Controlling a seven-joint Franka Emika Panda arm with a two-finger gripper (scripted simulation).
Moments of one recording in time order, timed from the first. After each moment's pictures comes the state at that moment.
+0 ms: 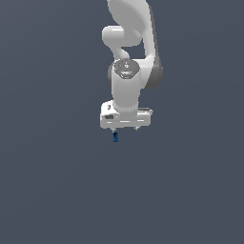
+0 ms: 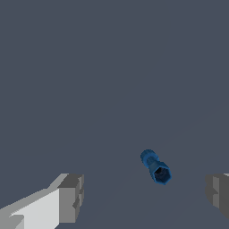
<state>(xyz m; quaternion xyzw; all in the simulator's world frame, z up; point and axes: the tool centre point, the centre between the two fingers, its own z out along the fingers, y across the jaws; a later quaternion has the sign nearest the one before) -0.013 0.013 0.158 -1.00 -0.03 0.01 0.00</state>
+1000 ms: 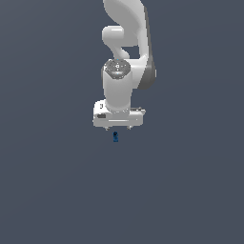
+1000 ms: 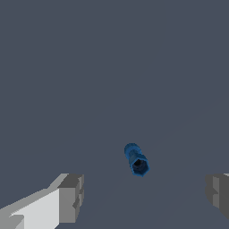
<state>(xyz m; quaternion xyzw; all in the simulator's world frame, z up) -0.020 -0.016 0.156 -1.00 -0.02 0.02 -0.01</state>
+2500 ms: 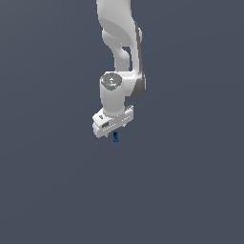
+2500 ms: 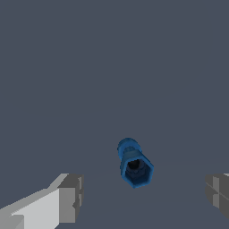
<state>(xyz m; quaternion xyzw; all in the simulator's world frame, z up) -0.047 -0.034 0.096 -0.96 -0.29 0.00 0.00</state>
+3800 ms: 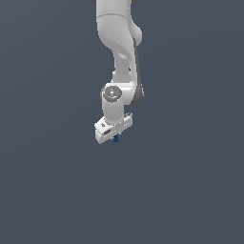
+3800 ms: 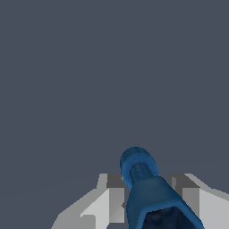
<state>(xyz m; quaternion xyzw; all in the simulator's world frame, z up) -0.050 -0.034 0.043 -0.95 -0.31 0.00 0.00</state>
